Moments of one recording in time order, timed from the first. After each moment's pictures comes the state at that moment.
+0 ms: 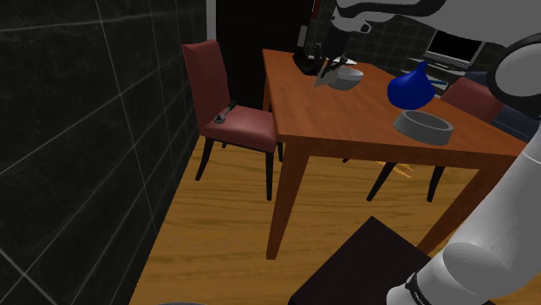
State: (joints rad) arm -0.22 0.10 -0.05 -1.48 0.00 1.86 0.94
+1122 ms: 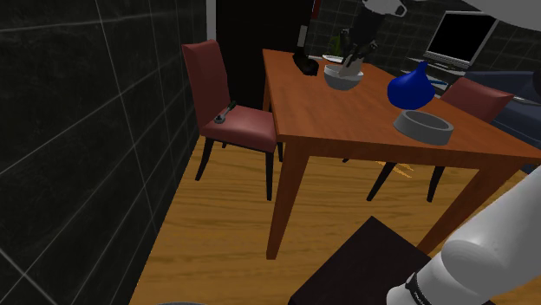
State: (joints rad) arm -0.27 -0.07 -0.09 -1.53 0.01 1.75 0.86
